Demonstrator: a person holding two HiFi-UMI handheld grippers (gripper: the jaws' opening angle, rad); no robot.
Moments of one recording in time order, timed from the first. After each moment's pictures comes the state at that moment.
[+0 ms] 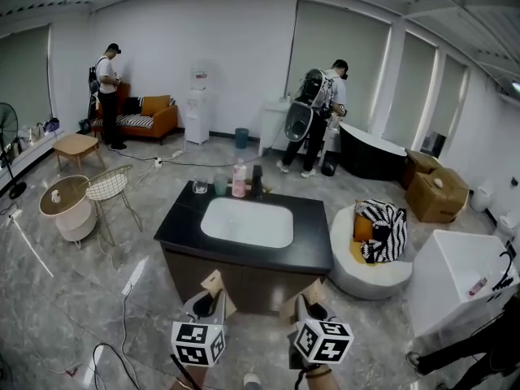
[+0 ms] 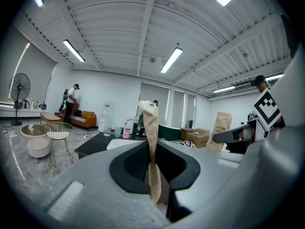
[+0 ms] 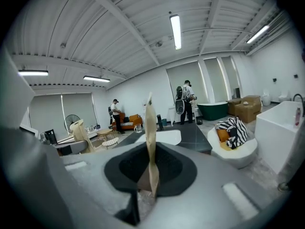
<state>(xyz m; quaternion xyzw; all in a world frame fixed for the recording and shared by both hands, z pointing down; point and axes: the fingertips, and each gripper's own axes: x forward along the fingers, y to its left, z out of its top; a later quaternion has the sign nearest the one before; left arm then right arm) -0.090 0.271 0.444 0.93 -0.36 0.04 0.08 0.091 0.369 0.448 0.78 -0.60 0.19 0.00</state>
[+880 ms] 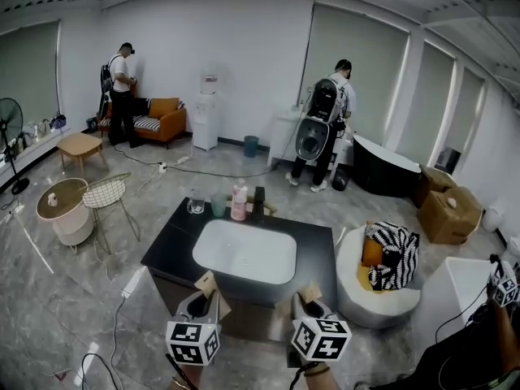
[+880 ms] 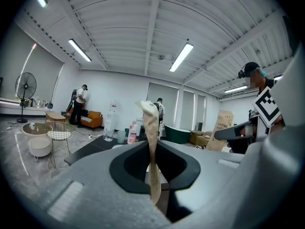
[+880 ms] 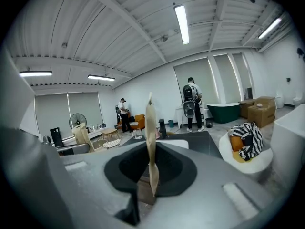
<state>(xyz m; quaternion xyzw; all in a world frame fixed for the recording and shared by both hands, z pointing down) -0.011 0.132 0.445 0.91 -0.40 0.04 0.09 0.182 0.215 0.435 0.75 -0.64 0.18 0.01</state>
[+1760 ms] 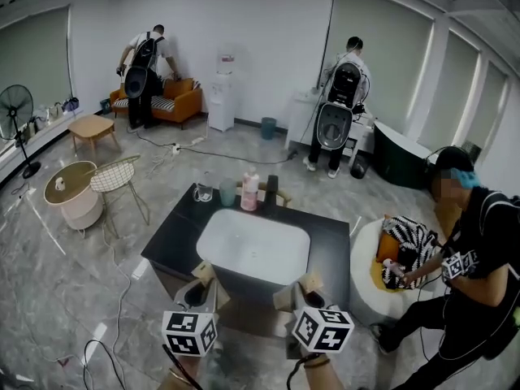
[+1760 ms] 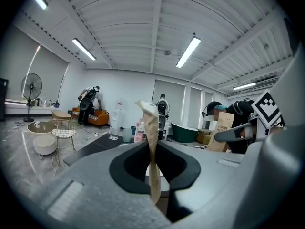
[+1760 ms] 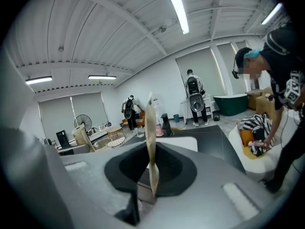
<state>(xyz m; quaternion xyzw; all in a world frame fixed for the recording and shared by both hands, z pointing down) 0.009 0.068 0.460 0.89 -0.44 0.05 0.10 0.211 0.138 0.460 0.72 -0.66 0.22 0.01</state>
